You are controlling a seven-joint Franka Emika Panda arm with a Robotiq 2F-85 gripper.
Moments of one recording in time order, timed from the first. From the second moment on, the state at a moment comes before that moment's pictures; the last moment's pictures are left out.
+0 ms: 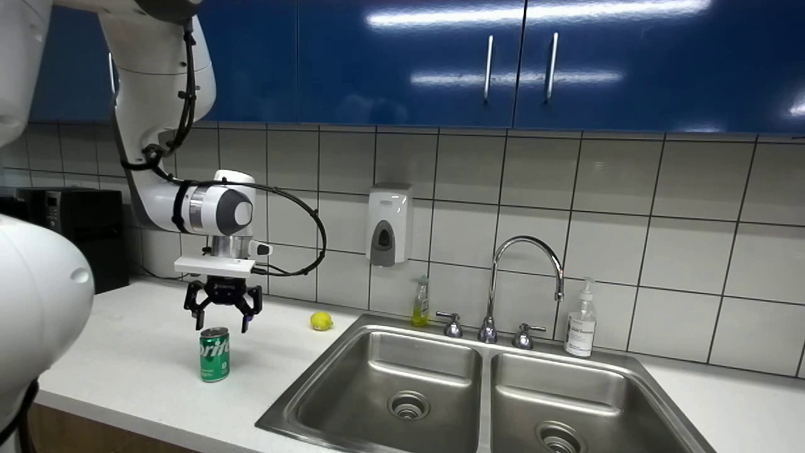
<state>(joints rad) 0.18 0.28 0.19 -2.28 0.03 2.48 -0.13</state>
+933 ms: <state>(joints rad) 0.17 0.07 0.16 -2.35 0.05 2.34 -0.12</state>
